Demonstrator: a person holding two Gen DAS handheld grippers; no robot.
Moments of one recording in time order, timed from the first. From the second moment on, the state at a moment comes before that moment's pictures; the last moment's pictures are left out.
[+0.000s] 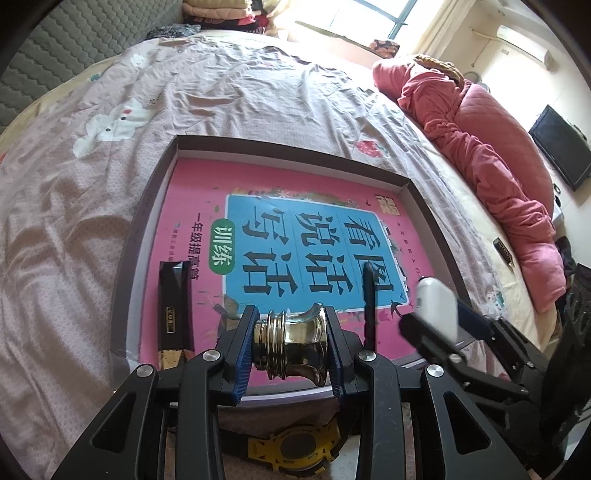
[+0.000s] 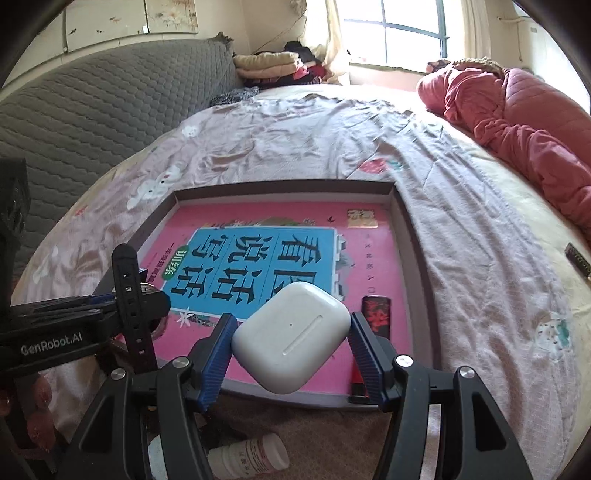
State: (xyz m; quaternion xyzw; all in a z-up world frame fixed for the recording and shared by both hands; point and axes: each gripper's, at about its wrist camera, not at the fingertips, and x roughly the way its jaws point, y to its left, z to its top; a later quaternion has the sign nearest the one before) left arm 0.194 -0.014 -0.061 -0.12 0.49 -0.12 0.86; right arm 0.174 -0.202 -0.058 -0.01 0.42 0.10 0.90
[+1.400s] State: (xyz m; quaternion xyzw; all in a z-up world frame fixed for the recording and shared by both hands) left arm 0.200 -0.020 -0.075 -0.09 0.51 -0.10 0.85; right arm 0.195 -0.190 -0.081 -0.05 0.46 0.08 0.88
